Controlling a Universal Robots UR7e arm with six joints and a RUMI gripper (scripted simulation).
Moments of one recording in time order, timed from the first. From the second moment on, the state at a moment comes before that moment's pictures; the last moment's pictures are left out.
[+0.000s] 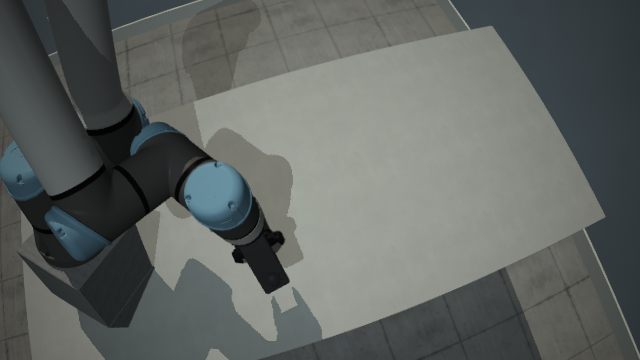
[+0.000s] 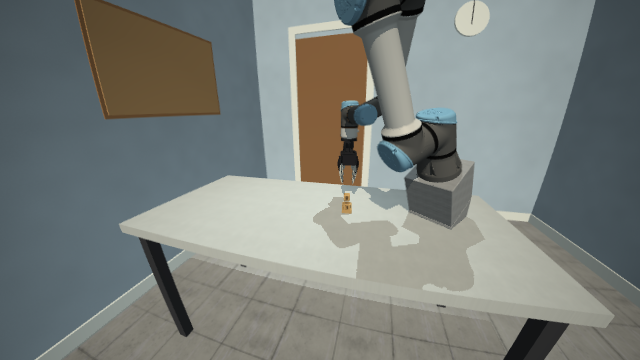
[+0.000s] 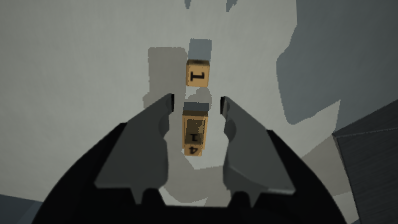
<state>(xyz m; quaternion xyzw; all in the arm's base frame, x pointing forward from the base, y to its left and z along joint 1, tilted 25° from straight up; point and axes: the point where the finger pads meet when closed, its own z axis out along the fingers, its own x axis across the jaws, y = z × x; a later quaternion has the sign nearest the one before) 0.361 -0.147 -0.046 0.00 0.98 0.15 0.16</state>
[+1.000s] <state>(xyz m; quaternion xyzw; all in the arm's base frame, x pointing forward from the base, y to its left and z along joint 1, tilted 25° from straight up) 0.373 -0.137 -0.079 0.00 0.98 0.15 0.16</state>
